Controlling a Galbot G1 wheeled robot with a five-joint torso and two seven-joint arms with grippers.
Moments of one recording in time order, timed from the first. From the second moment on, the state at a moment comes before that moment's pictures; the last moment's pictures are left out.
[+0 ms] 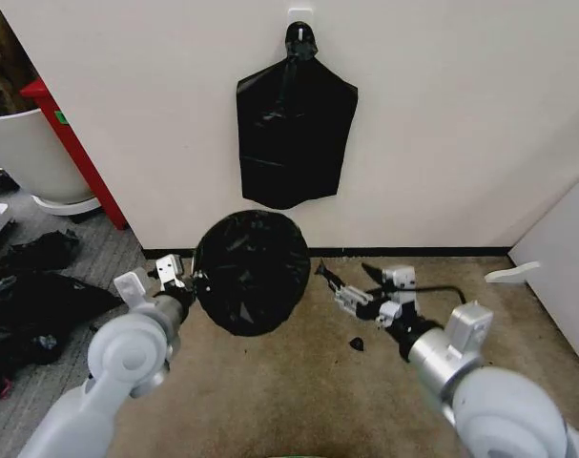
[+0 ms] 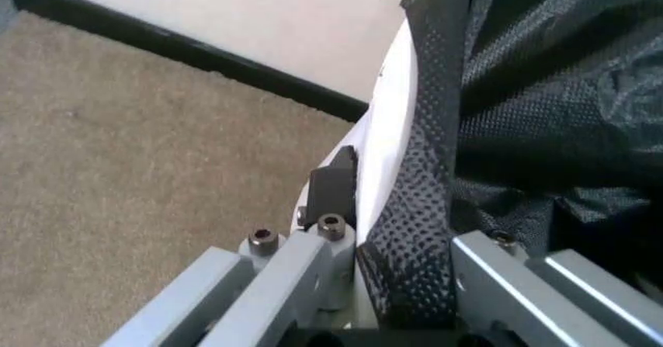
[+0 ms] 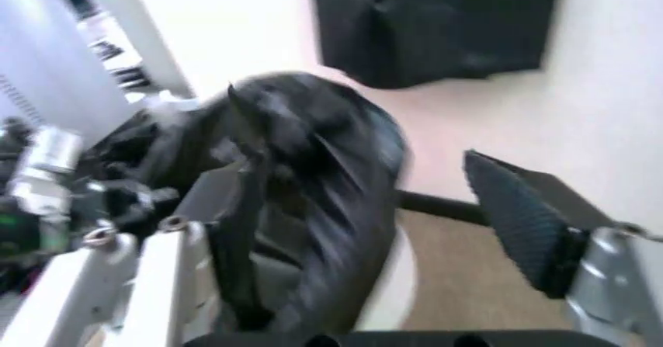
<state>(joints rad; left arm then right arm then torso) 1.18 -0.99 -0.33 -2.23 -1.19 0.47 -0.73 -1.10 0.69 0.16 2.51 1.07 -0.41 0.46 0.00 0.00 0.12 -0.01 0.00</state>
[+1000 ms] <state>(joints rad) 1.31 -1.02 -0.26 -2.29 -0.78 0.39 -0.52 -0.53 0.88 -0.46 2.31 1.47 -0.50 1.02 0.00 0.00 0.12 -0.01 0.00</state>
